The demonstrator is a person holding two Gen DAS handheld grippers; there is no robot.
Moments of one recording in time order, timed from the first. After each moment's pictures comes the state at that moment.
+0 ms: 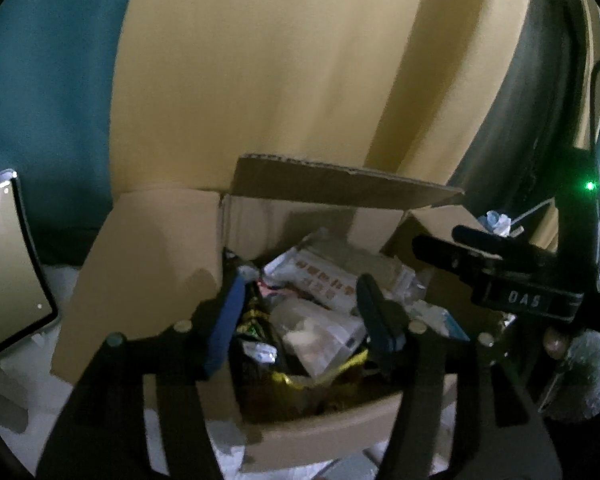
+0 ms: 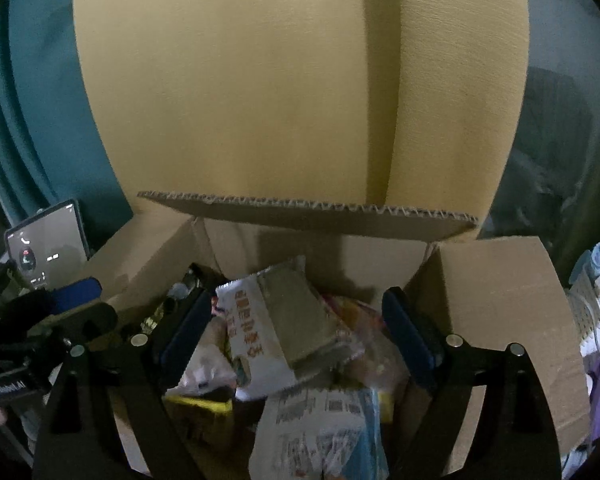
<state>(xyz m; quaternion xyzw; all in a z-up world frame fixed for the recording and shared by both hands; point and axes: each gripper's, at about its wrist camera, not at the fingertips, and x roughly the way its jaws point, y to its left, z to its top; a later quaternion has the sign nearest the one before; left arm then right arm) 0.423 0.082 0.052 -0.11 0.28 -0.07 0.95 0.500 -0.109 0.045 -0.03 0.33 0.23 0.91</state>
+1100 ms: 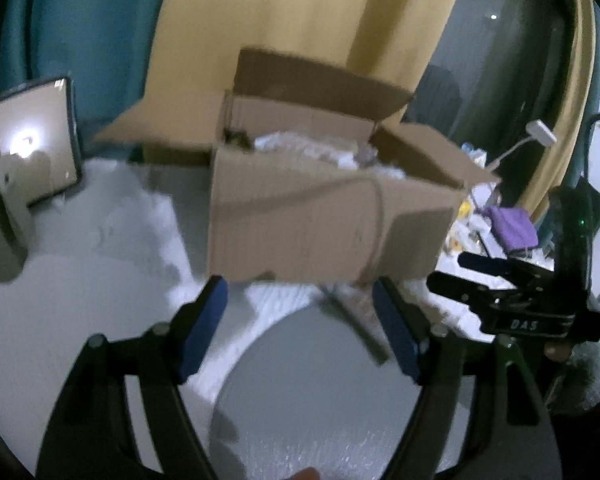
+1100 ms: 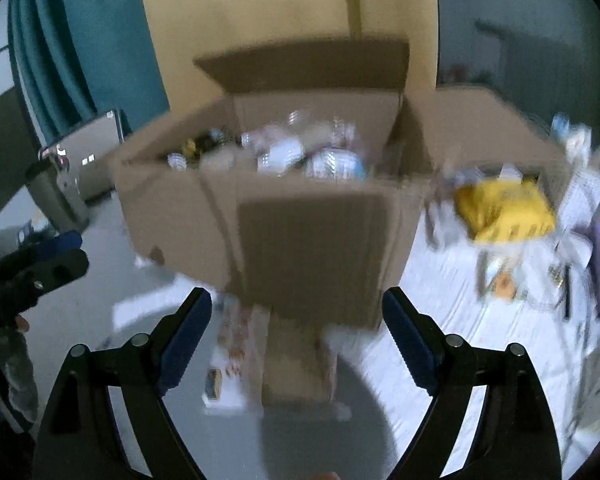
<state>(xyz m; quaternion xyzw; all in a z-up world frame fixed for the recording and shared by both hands) 0.287 0.045 -0.018 -0.11 0.33 -0.06 0.94 0.356 -0.171 -0.031 -0.03 0.40 0.24 0.88</state>
